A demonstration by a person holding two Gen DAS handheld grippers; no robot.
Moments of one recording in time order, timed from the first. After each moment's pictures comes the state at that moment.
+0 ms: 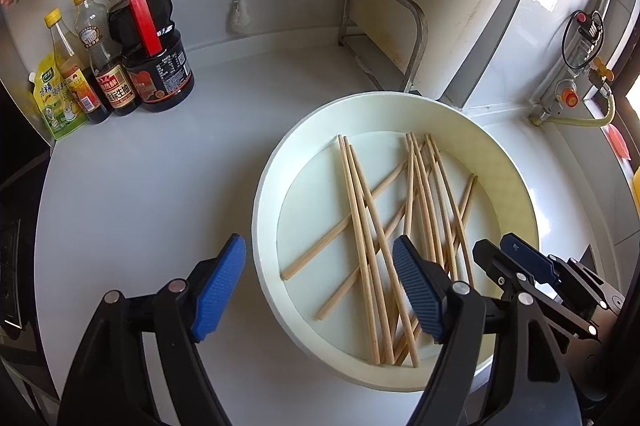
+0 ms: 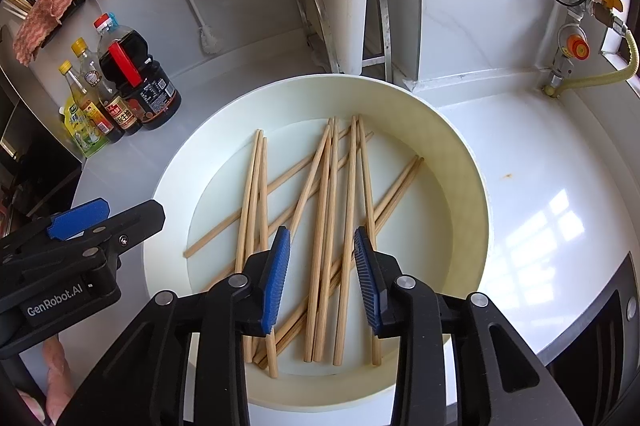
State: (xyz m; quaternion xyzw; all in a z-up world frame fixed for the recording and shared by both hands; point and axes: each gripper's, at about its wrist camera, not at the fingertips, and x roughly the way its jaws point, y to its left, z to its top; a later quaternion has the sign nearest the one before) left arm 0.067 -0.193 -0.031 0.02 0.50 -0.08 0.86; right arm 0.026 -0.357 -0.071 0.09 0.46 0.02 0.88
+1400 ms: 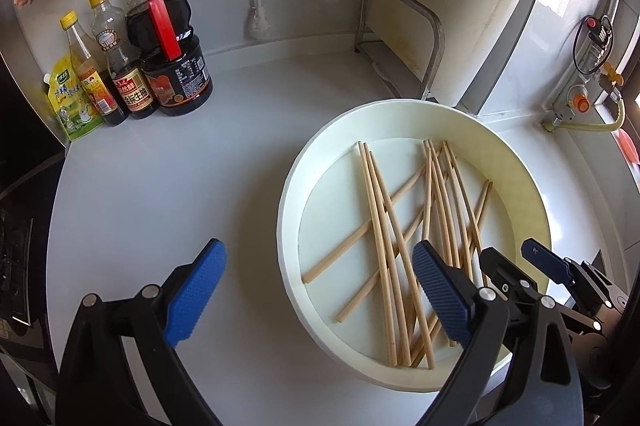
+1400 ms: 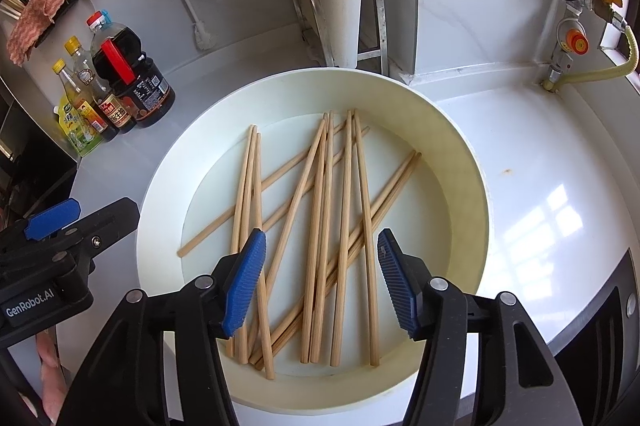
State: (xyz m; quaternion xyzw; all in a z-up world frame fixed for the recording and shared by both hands) left arm 0.066 -0.181 -0.028 0.02 0.49 -0.06 0.87; right arm 0.030 -0.359 -0.076 0.09 0.47 0.02 0.88
